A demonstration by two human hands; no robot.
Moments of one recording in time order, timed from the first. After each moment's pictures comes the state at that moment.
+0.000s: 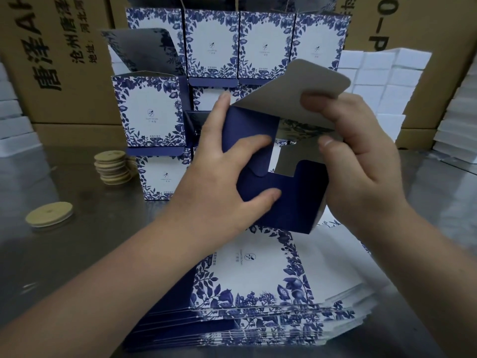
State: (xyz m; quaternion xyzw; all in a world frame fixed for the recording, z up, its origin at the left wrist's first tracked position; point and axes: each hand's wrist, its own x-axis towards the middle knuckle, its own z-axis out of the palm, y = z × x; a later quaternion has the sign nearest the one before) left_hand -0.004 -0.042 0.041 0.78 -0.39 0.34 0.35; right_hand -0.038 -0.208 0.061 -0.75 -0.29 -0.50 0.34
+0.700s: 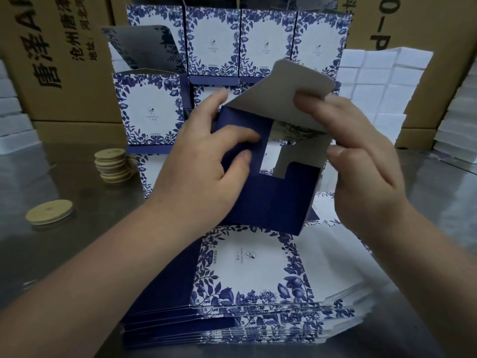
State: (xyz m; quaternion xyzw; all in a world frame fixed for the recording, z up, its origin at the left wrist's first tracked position) left_hand -0.002 -0.033 0.056 0.79 -0.35 0.34 0.38; right_hand -0.045 -0.208 0.071 -0.81 -0.27 -0.40 0.35
